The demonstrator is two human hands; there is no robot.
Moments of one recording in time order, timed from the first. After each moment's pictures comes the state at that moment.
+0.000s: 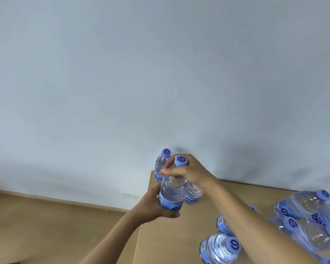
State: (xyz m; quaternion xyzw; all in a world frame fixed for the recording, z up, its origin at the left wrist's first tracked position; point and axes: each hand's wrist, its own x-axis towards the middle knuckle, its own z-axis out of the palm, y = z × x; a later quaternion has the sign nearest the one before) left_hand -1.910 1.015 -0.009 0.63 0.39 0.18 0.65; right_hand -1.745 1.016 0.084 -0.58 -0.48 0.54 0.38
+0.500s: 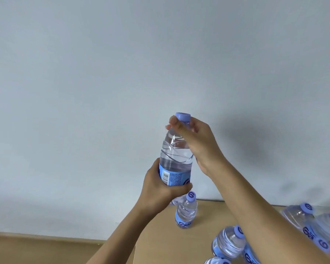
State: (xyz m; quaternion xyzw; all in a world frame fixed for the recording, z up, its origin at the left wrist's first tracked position) left_hand -1.864 1.020 0.141 0.63 0.36 0.39 0.56; right_hand -1.737 1.021 0.234 -0.54 -0.45 0.38 0.60
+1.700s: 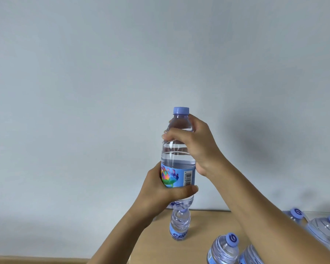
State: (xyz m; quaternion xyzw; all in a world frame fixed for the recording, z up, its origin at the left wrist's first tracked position) left_hand -1.850 1.001 0.194 0.62 0.29 0.34 0.64; right_hand -1.721 1.003 0.267 -0.49 -0.48 0.38 0.63
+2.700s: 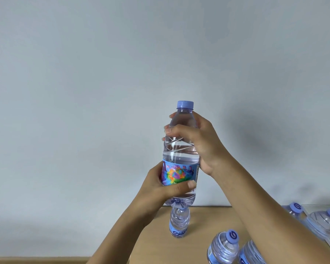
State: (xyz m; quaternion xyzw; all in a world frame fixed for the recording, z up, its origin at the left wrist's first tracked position) left_hand -1.846 1.006 0.191 0.59 0.25 0.32 0.70; right_hand -1.707 1.001 0.264 -0.45 -0.47 0.43 0.63
